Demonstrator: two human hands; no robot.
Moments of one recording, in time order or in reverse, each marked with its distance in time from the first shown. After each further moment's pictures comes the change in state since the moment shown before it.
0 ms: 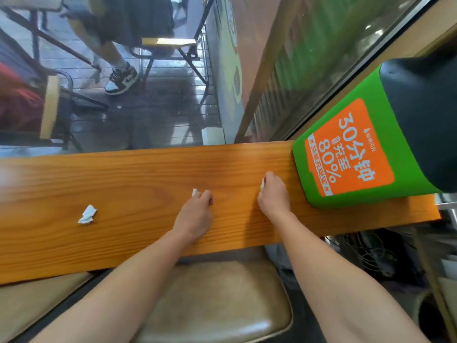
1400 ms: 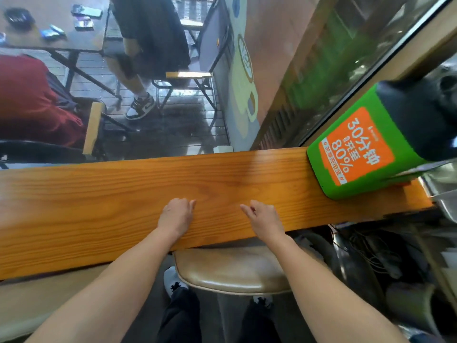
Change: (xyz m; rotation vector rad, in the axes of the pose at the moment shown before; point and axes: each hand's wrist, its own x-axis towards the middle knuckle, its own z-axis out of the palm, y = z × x) left_hand -0.067 -0.133 -0.101 0.194 0.105 -0.073; right_hand -0.145 -0.110 0.032 0.094 -0.114 -0.081
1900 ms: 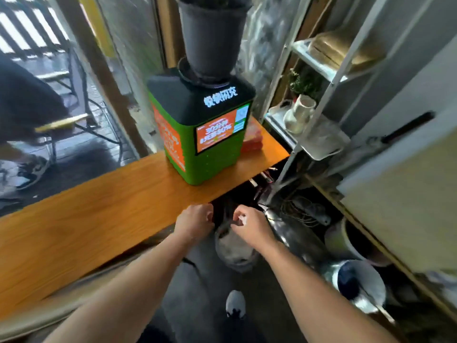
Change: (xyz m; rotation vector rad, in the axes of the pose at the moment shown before) left_hand -0.123 0.404 0.140 0.145 -0.193 0.492; right_hand -0.140 0.315 -0.164 0.326 0.229 0.147
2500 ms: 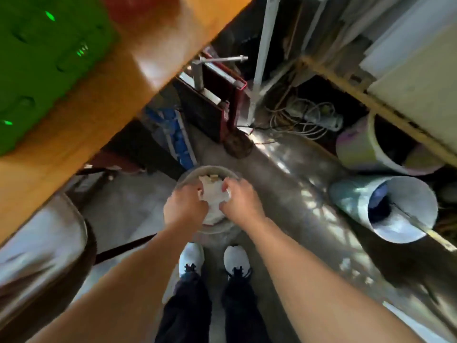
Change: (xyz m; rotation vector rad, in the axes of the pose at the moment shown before) left_hand 0.195 0.014 0.314 0.118 -0.177 -0.171; right_hand 0.149 0.294 0.143 0.071 -0.019 0.303
